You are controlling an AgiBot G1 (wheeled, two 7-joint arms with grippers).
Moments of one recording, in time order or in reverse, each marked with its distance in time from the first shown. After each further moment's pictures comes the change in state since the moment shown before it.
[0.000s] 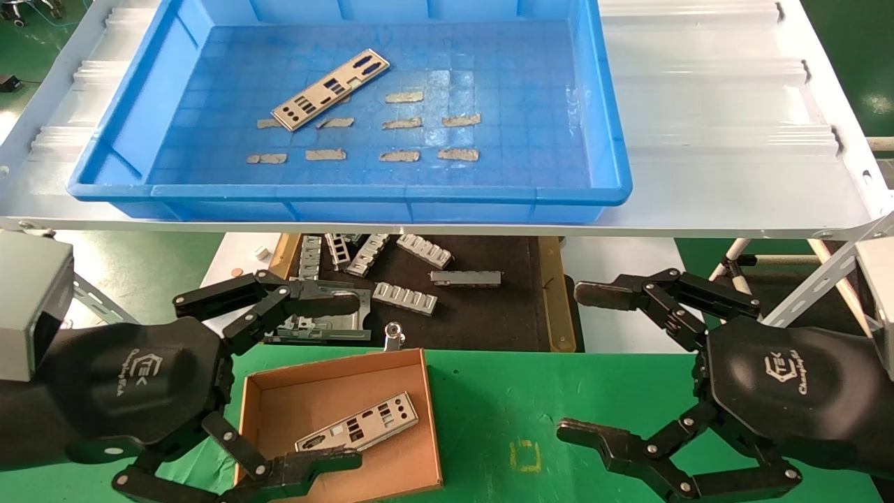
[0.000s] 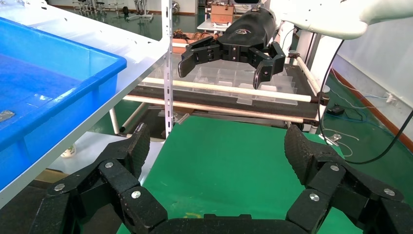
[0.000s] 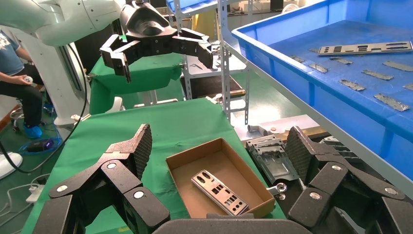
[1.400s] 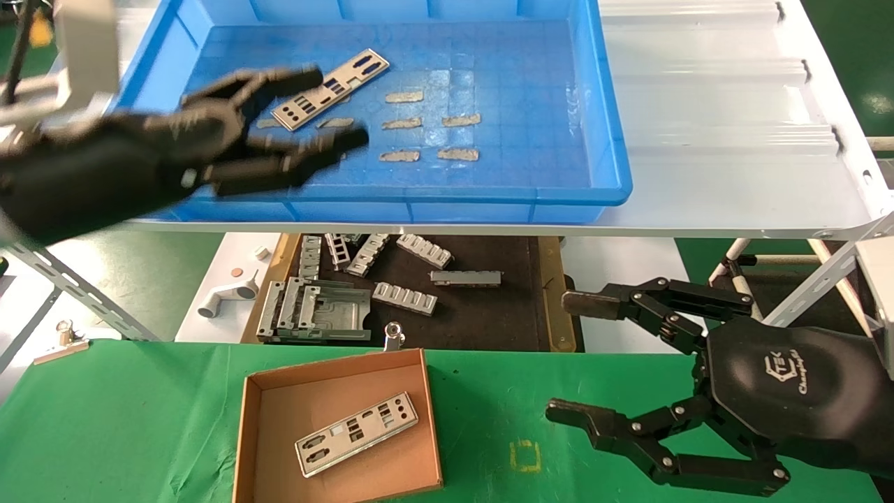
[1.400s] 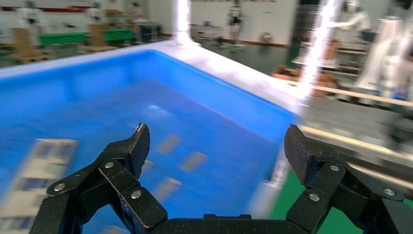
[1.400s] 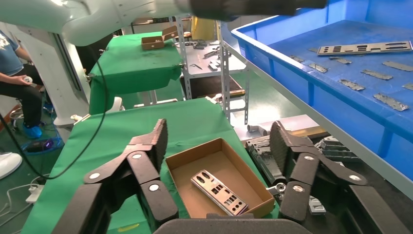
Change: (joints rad) left arm -0.308 0.200 0.062 0.330 0.191 -0.273 -0.020; right arm 0.000 0.000 0.000 0.000 0.000 0.000 0.000
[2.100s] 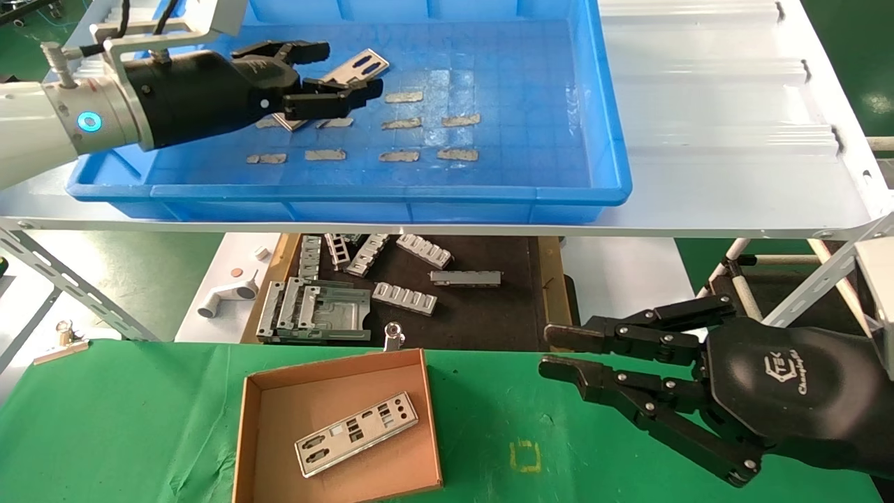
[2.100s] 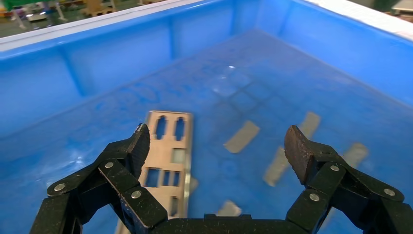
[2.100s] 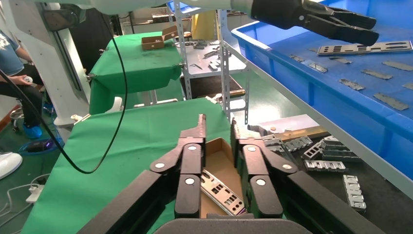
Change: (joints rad) left arm -0.411 0.260 0.138 0.658 0.270 -0.106 0.187; right arm 0.000 0.000 0.000 0.000 0.000 0.000 0.000
